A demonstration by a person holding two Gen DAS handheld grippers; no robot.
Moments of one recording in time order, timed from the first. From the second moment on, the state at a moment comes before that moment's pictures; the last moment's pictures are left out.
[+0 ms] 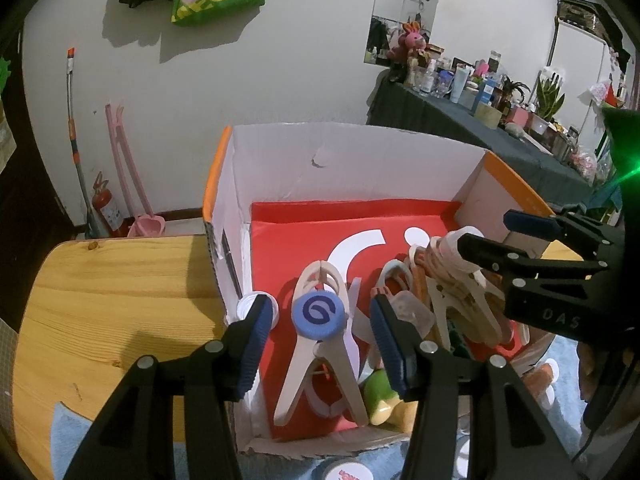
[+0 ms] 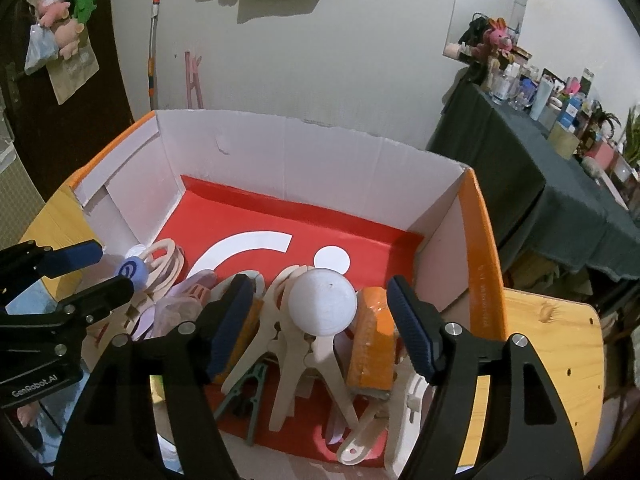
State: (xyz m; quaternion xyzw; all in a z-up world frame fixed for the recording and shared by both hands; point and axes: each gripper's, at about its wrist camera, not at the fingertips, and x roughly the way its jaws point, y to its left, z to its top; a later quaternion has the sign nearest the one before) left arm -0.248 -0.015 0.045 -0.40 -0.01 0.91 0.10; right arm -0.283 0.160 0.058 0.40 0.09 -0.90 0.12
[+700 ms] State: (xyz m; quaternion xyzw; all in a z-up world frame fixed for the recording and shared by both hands) left arm -0.204 -0.009 0.078 -0.37 0.00 0.92 0.10; right arm -0.233 0.167 0.096 0.37 0.08 -0.92 0.12
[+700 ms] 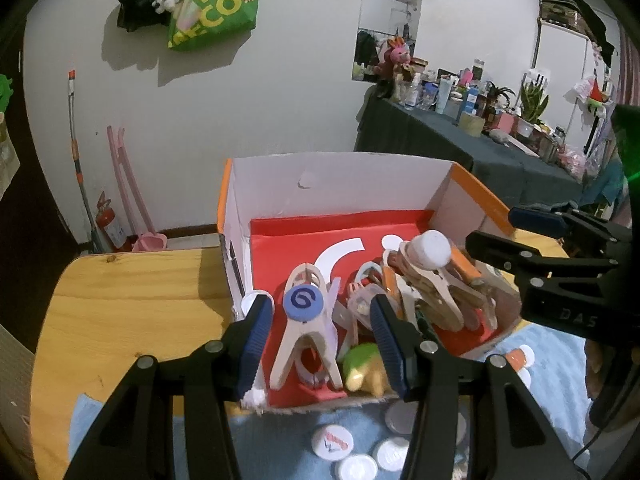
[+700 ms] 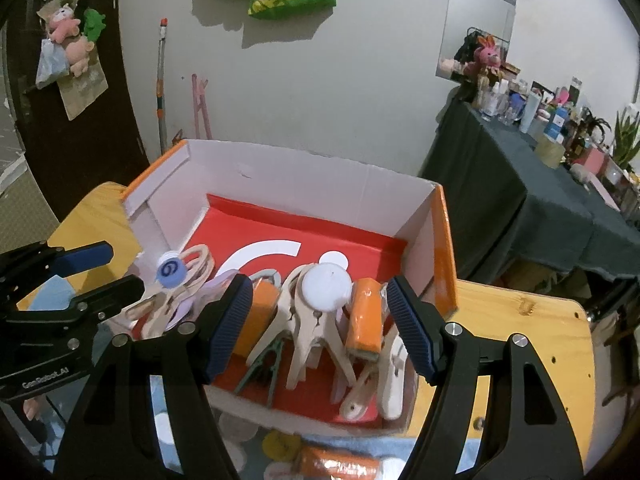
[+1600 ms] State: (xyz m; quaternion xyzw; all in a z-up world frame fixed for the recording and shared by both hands) left arm -0.120 0.011 0.053 -0.39 0.03 0.91 0.14; right arm -0.141 0.212 0.086 0.38 0.08 -0.92 0.11
